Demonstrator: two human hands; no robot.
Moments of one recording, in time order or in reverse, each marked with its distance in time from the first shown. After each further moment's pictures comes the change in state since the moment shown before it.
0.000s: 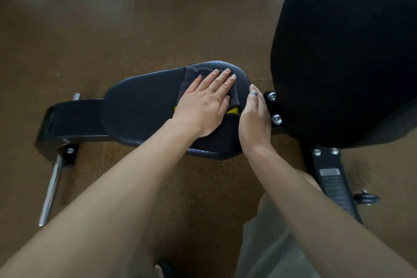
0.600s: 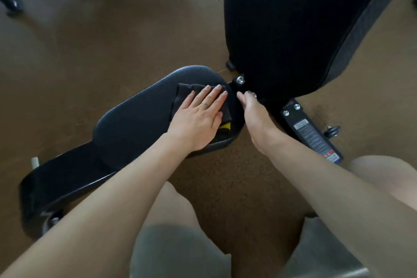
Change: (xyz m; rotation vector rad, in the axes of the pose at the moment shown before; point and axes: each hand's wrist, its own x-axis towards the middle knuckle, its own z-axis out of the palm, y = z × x) left_hand -0.025 -0.019 -0.002 0.014 -0.058 0.440; right_hand -0.055 -0.004 -0.012 0.240 0.075 0.329
